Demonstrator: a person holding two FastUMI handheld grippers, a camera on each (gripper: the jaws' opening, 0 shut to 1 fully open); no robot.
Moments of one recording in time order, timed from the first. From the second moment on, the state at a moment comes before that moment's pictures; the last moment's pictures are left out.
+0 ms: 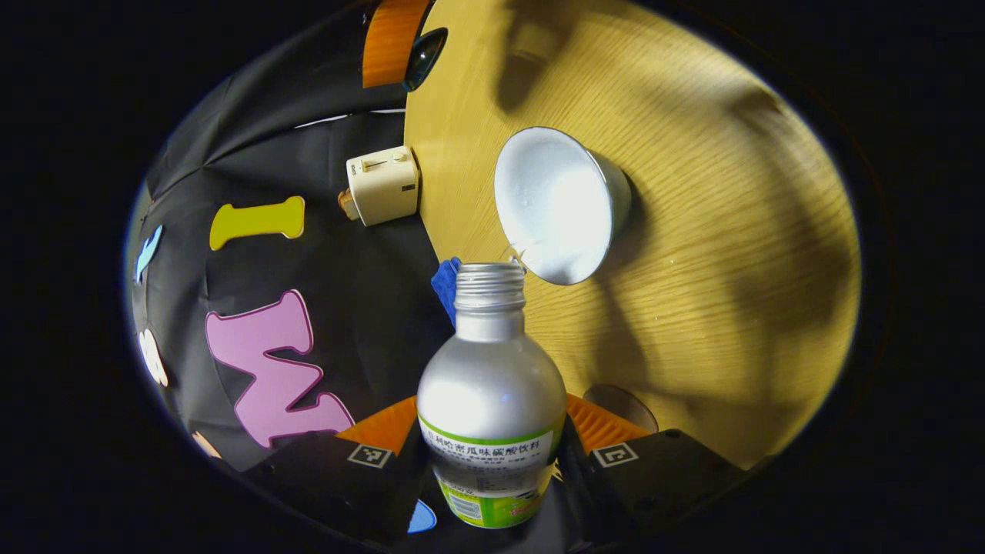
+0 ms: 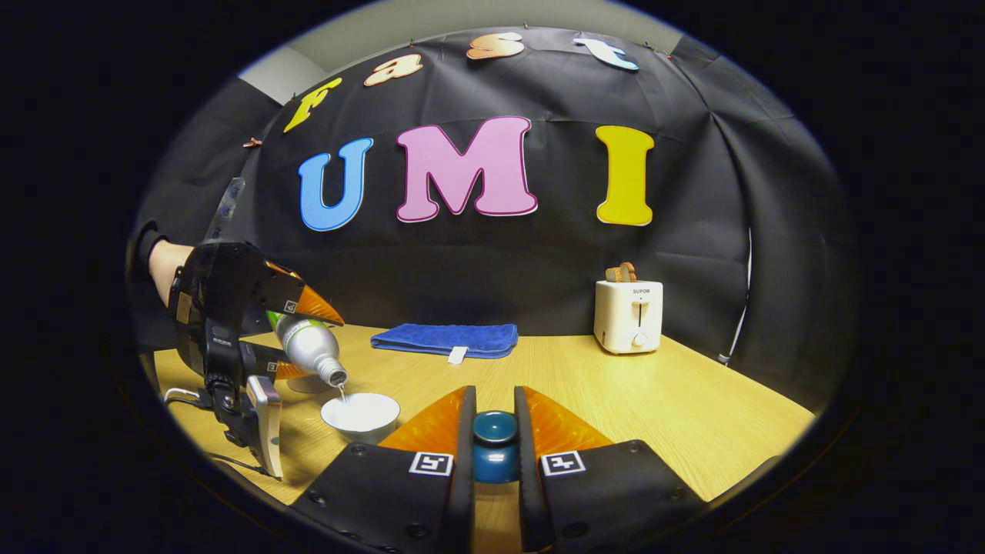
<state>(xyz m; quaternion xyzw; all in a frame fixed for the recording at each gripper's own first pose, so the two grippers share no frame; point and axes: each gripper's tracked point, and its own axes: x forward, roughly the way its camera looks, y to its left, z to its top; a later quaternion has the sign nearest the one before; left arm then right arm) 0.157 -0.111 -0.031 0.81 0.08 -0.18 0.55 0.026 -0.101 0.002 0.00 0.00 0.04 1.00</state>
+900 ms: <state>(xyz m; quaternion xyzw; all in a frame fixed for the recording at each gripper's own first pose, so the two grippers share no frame) 0.155 -0.110 -0.026 0.85 0.07 -0.17 0.50 0.026 -0.102 0.004 0.00 0.00 0.03 1.00</state>
